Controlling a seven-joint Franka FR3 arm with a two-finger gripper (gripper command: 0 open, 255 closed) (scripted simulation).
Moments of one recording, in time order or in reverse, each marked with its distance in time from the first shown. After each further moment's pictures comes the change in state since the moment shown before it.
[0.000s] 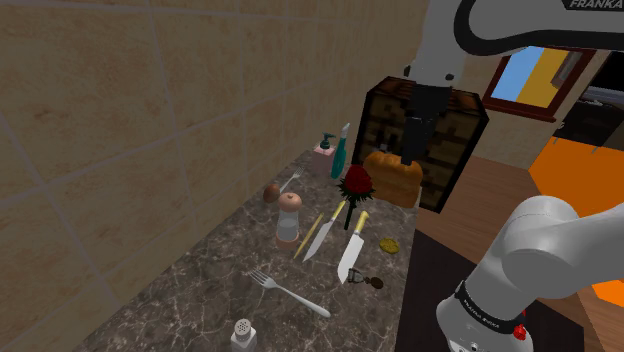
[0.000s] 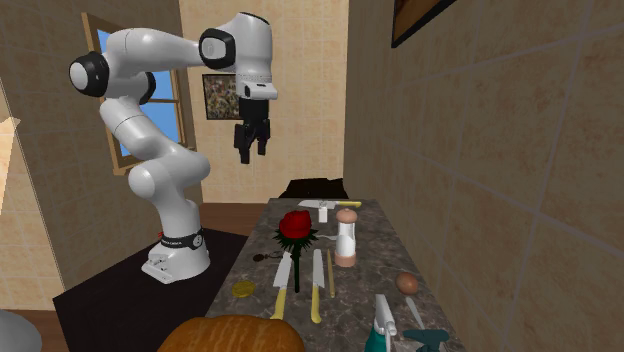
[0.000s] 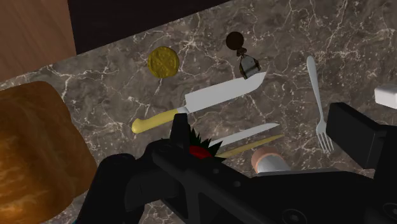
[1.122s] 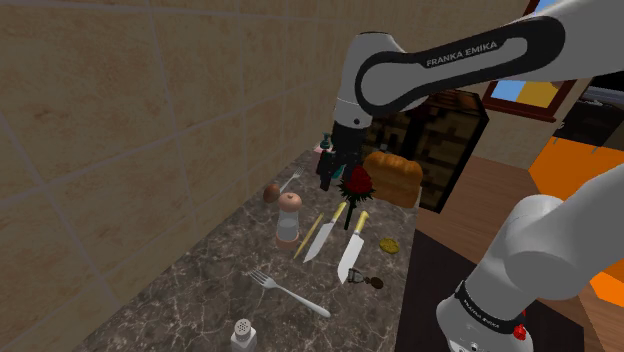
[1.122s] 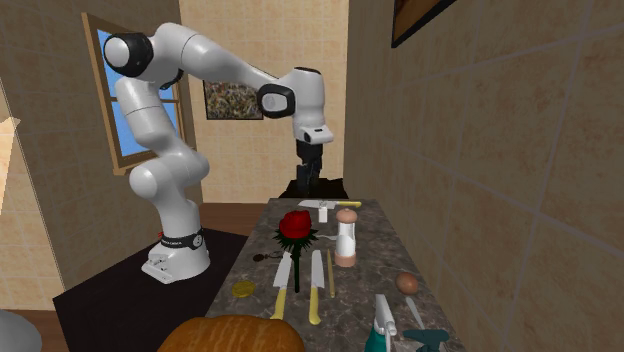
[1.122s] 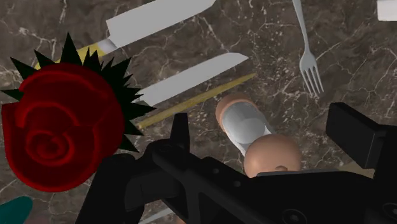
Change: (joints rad) arm 0.050 0.421 0.136 0.007 0.138 0.522 0.141
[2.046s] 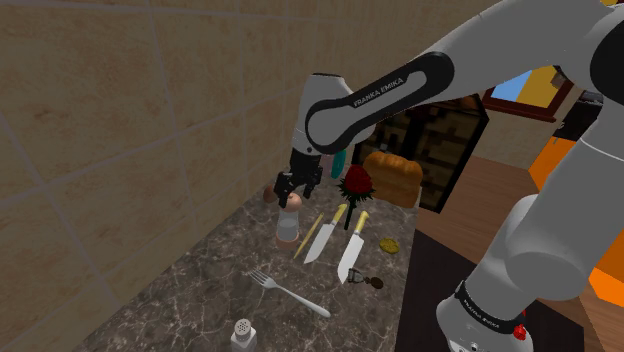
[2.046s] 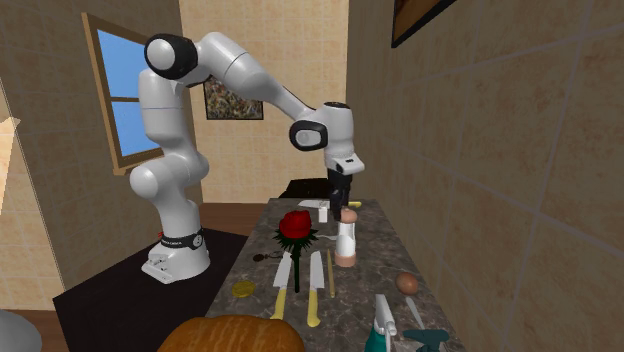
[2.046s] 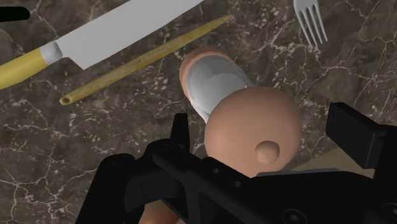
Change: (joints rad) arm 0.022 0.362 0.063 0.123 0.009 0.310 0.079
